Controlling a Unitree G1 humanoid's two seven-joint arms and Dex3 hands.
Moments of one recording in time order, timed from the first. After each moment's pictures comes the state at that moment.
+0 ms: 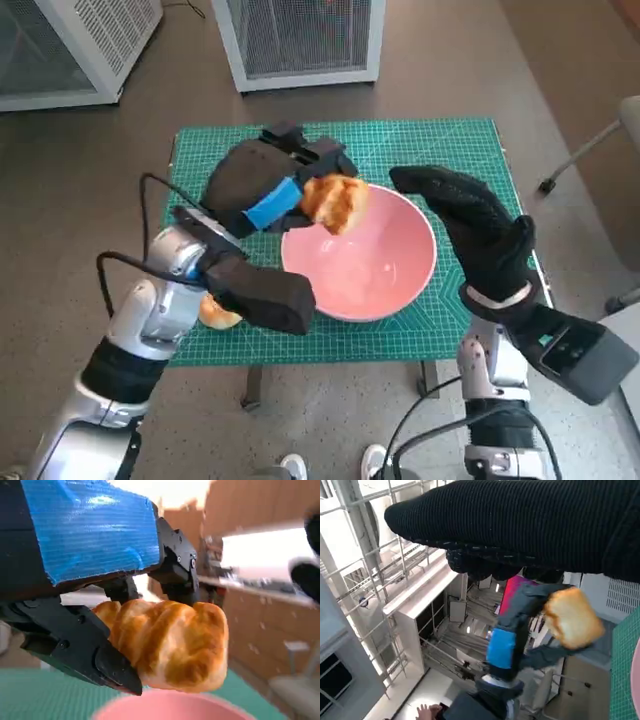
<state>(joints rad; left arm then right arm) -0.73 0.43 -0.37 0.19 0.65 -0.14 -0.08 -0.54 -0.06 -0.11 0.39 0.46 -0.69 0.73</state>
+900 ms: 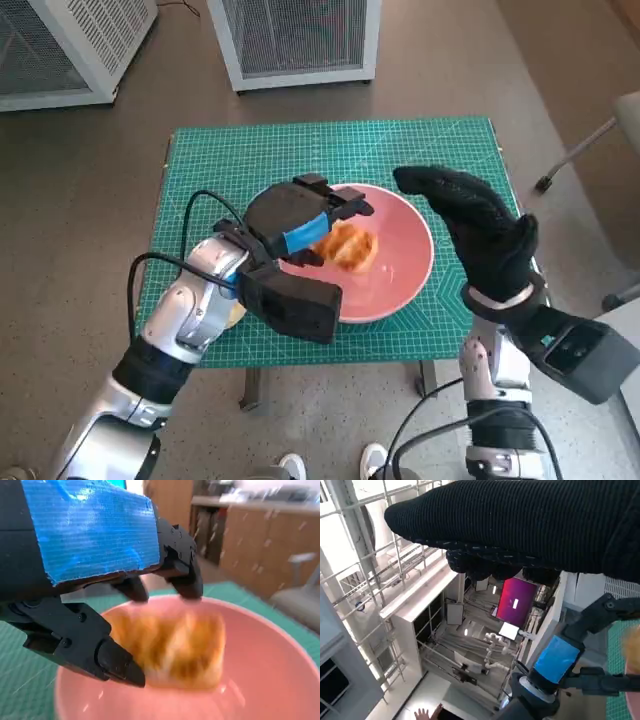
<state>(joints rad) -0.73 0.39 -0.43 0.24 0.70 -0.05 -0.31 -0.53 -0.07 -0.12 0.39 0.47 -0.67 0.73</state>
